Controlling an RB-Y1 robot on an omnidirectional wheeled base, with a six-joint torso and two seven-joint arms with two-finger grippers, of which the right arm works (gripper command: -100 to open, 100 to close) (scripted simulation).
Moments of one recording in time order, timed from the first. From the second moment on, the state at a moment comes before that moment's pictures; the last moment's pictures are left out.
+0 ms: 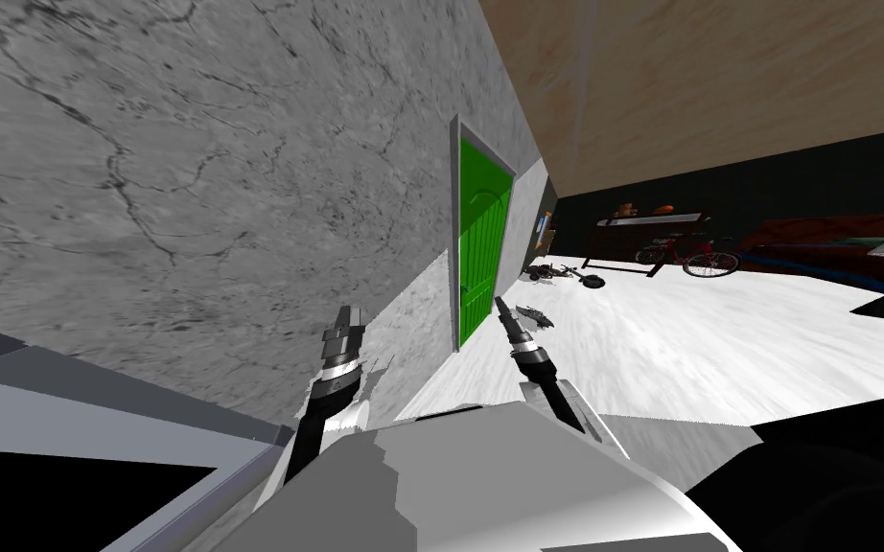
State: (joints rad) arm 0.52 -0.06 -0.04 -2.16 0.32 -0.48 0.12
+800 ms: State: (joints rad) arm 0.54 -0.07 -0.06 -2.05 0.47 -0.53 0.26
